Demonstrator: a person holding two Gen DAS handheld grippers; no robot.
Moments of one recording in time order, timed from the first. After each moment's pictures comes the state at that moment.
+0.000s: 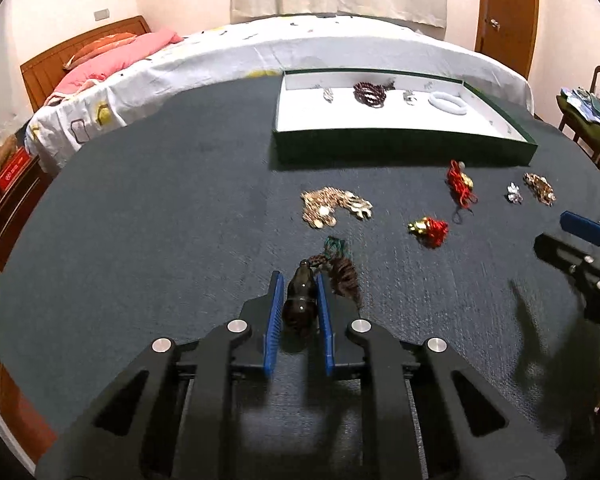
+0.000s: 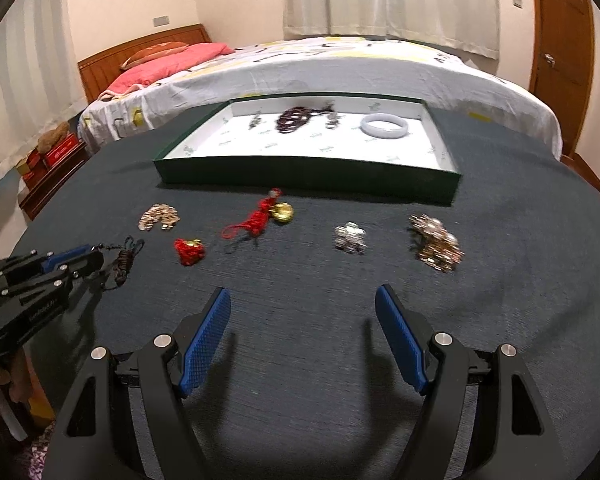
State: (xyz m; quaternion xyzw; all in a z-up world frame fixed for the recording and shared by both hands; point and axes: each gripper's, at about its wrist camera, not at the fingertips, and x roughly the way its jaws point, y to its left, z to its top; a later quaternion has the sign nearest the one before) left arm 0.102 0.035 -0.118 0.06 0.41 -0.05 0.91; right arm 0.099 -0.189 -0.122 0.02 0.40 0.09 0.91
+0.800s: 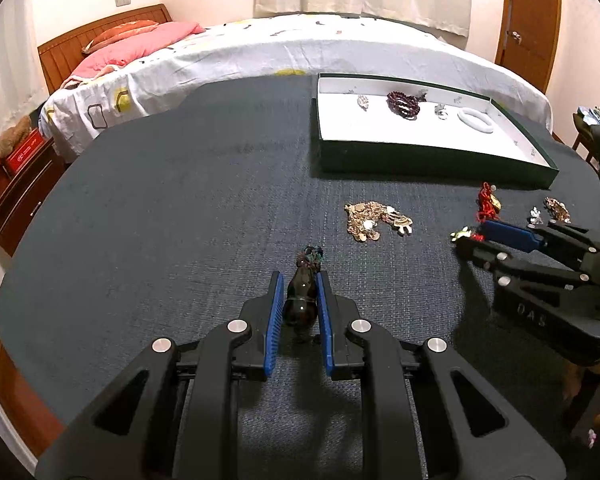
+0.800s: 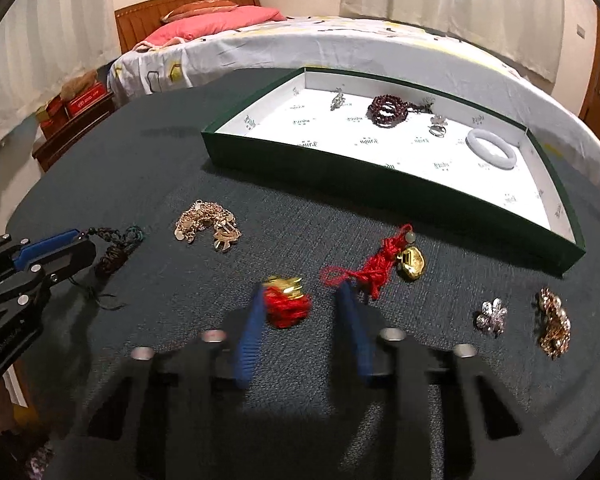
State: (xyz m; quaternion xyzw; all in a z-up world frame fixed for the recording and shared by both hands) left arm 0.113 0.060 -0.113 0.03 0.42 -0.02 0.91; right arm 0.152 -0.116 -0.141 -0.05 0.43 0.14 0.89
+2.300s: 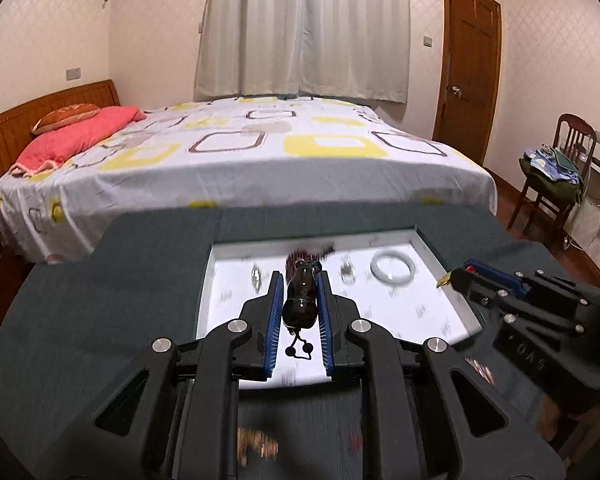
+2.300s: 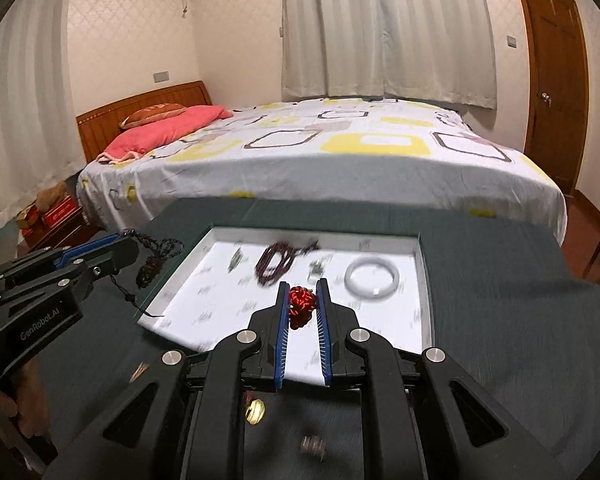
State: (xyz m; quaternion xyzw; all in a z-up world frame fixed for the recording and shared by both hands) left arm 0.225 -0.047 -0.010 0.03 0.29 -0.13 0.95; right arm 0.222 -0.221 -0.041 0.03 0.30 0.07 0.95
